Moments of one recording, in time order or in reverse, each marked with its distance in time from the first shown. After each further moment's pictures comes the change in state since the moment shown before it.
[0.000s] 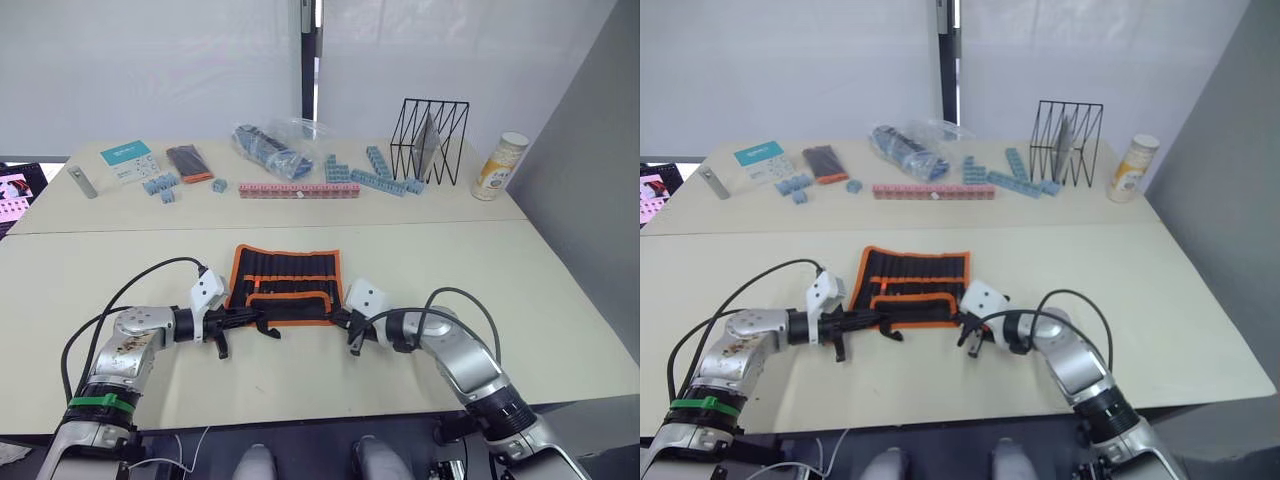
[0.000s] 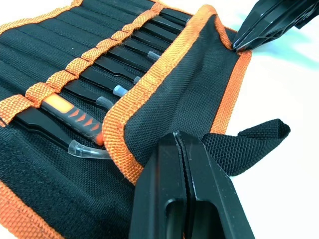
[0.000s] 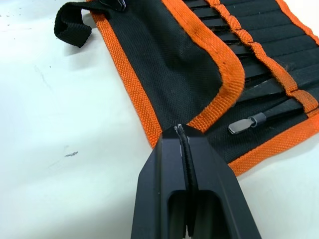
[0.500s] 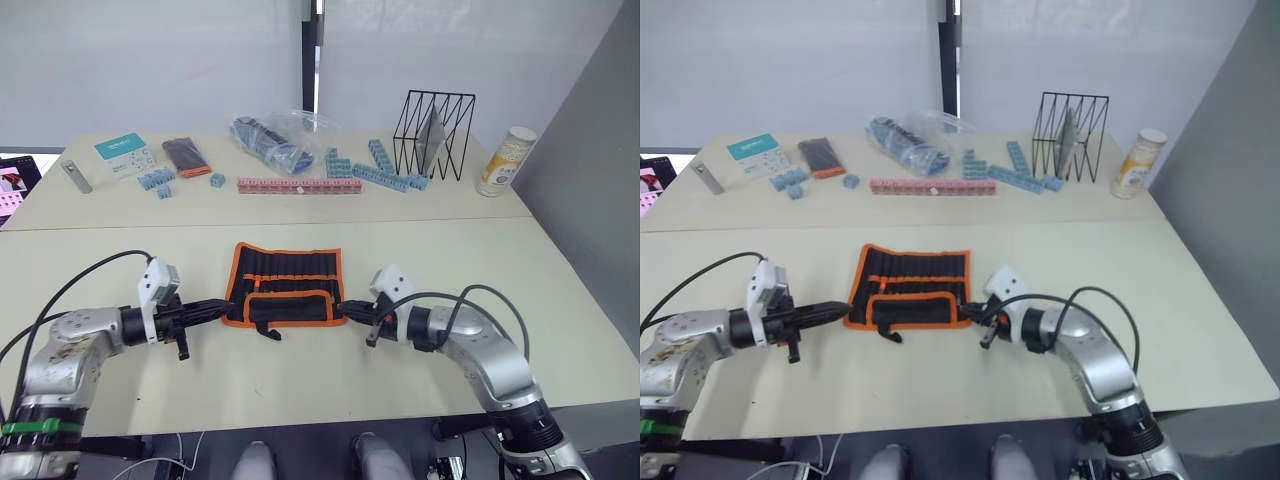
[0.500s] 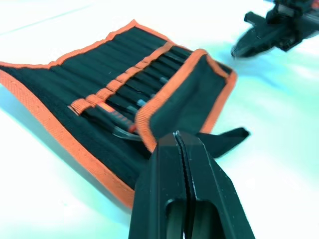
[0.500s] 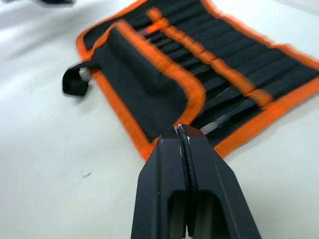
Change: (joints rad) left arm 0.190 0.150 0.226 -0.267 -0.225 0.191 -0.060; right arm 0.075 -0.015 -0.209 -0.232 0.239 0.239 -0.016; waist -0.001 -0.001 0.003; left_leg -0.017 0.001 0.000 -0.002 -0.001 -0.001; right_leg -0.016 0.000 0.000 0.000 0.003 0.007
